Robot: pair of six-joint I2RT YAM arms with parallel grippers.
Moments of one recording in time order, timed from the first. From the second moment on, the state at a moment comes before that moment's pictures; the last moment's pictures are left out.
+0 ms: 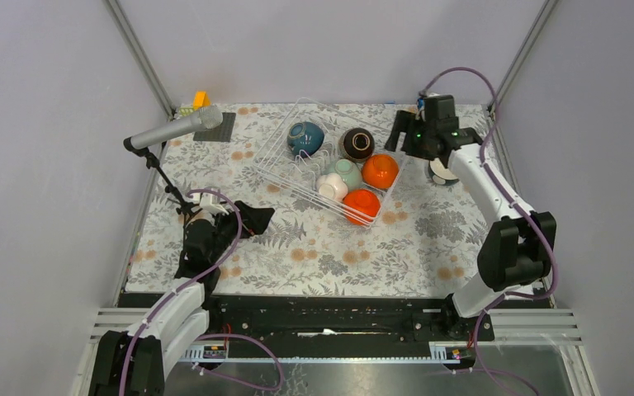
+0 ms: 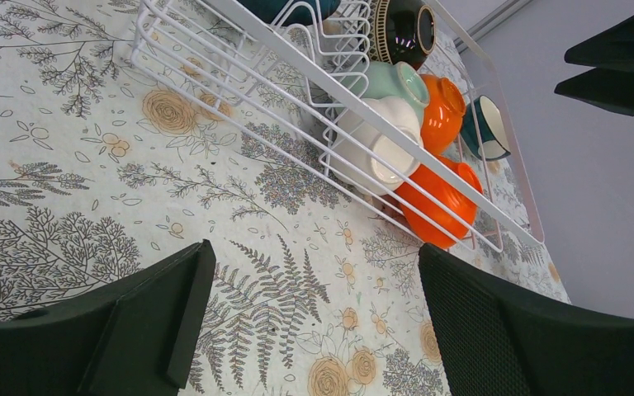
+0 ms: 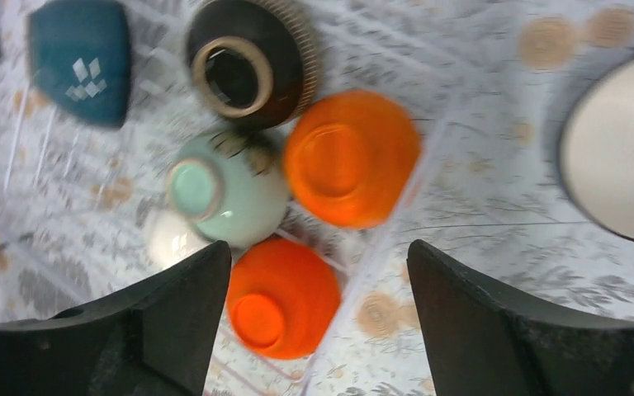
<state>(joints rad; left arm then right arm) -0.16 0.80 0.11 0.55 0.32 -0.65 0.15 1.62 1.42 -0.56 -0.09 0.40</state>
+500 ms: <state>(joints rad) -0.16 0.80 0.10 0.56 0.33 -0.65 0.41 1.61 1.41 -0.47 -0.18 0.42</state>
